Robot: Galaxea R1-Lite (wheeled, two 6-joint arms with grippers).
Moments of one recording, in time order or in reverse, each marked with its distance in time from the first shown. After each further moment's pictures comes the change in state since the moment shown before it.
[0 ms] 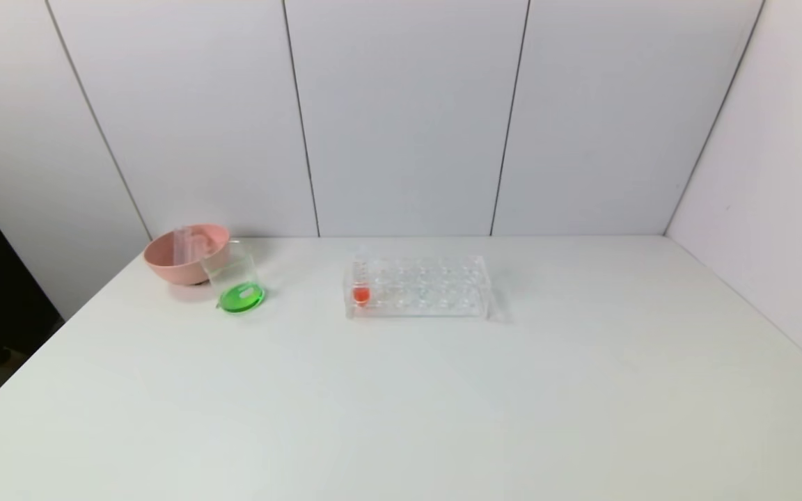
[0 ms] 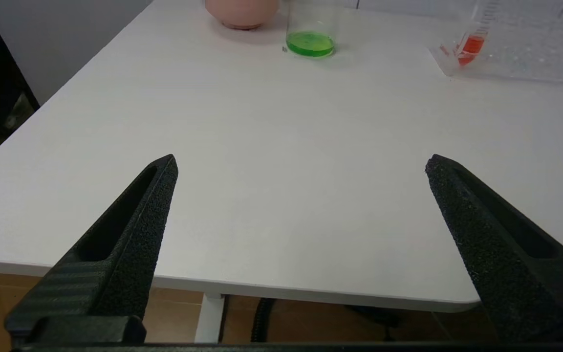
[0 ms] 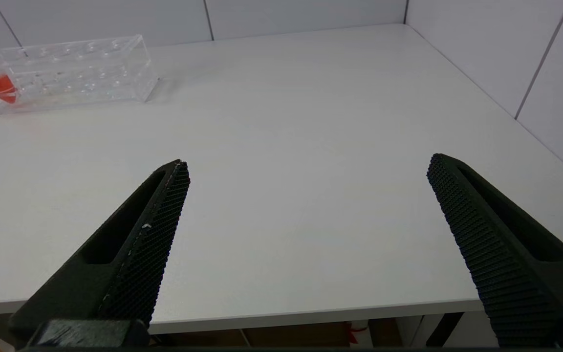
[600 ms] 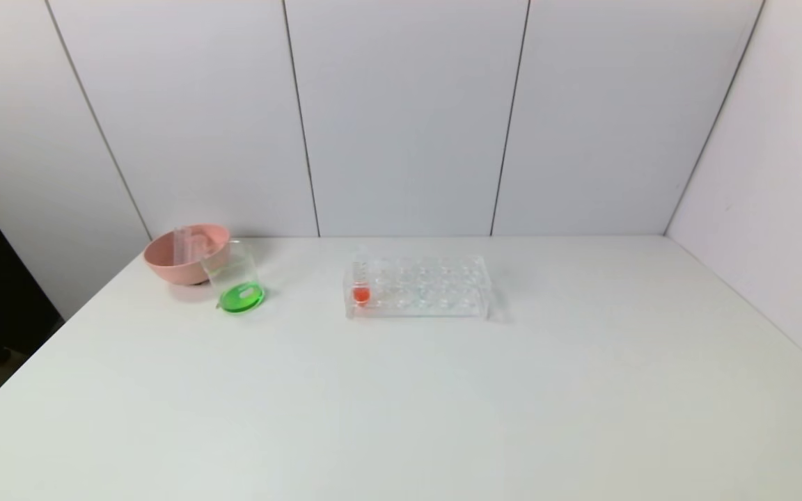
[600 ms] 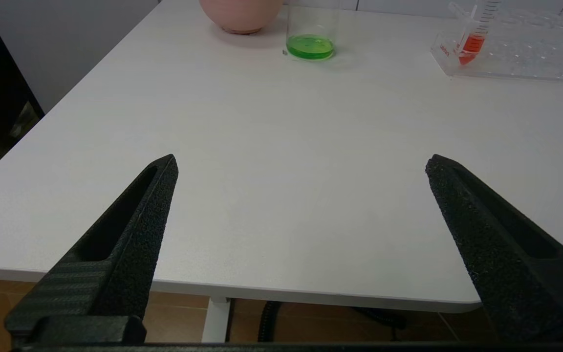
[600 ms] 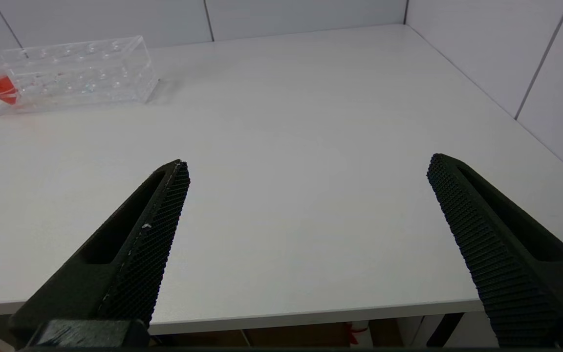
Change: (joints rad) left arm -0.001 -0.005 0.001 -0.006 -0.001 0.022; right arm 0.000 0.000 0.000 -0.001 0.000 0.004
